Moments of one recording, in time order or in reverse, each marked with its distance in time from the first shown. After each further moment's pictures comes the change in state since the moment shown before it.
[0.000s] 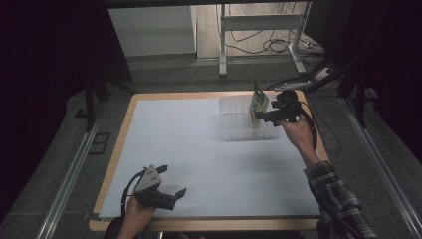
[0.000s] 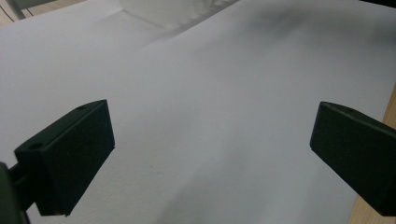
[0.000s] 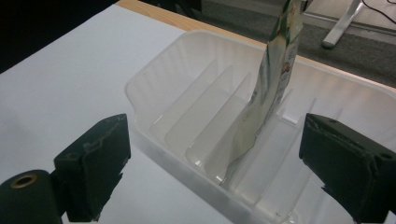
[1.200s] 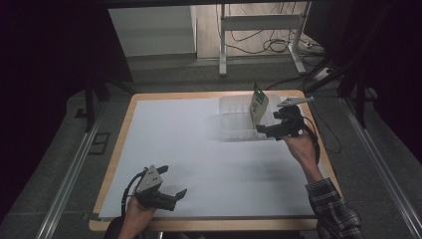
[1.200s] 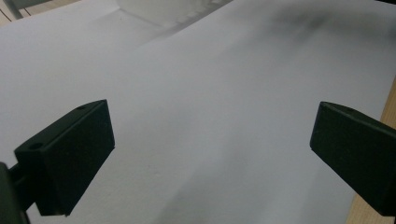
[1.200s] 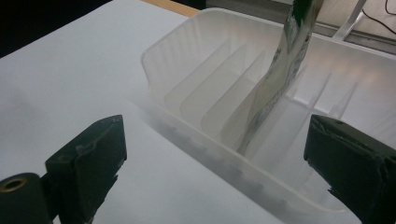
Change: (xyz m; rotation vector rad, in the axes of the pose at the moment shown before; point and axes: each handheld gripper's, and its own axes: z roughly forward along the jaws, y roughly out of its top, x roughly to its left) left arm -0.001 0.000 0.001 0.008 -0.004 0.012; right arm 0.016 -0.038 -0.010 -0.032 0.002 -0.040
